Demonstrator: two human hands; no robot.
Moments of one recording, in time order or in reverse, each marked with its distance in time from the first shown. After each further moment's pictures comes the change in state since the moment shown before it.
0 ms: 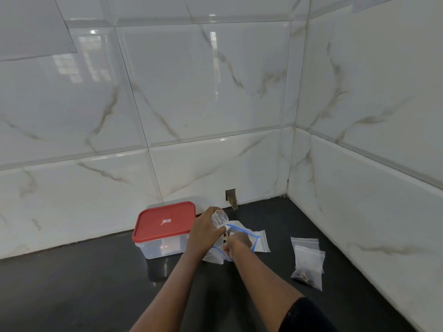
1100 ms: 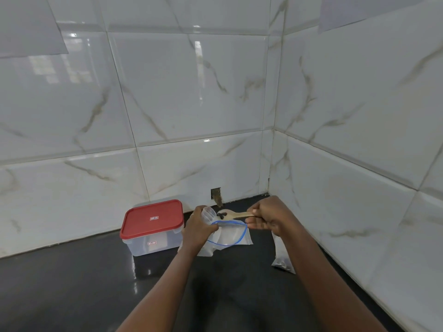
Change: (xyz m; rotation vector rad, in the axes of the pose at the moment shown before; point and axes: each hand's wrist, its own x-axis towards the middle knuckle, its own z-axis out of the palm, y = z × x) left_hand -0.014 0.010 0.015 -0.148 0.004 -0.172; right_hand -0.096 -0.032 -0.134 0.001 -0.103 -0.328
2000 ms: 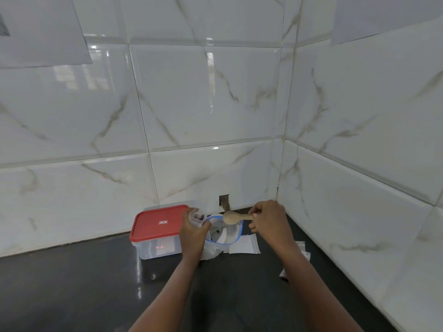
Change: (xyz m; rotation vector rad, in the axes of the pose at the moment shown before) left_hand -0.014 -0.005 -0.018 -0.430 0.316 -0.010; right_hand -0.004 0.005 0.024 -0.511 0.248 -0.452
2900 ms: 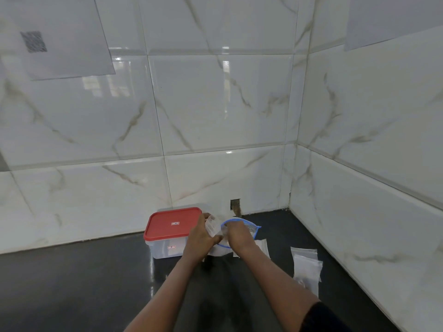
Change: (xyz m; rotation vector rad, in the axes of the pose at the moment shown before) left_hand -0.002 0.010 -0.022 0.363 -0.289 0.126; right_hand 0.033 0.005 0.102 -0.466 -0.393 -0.172
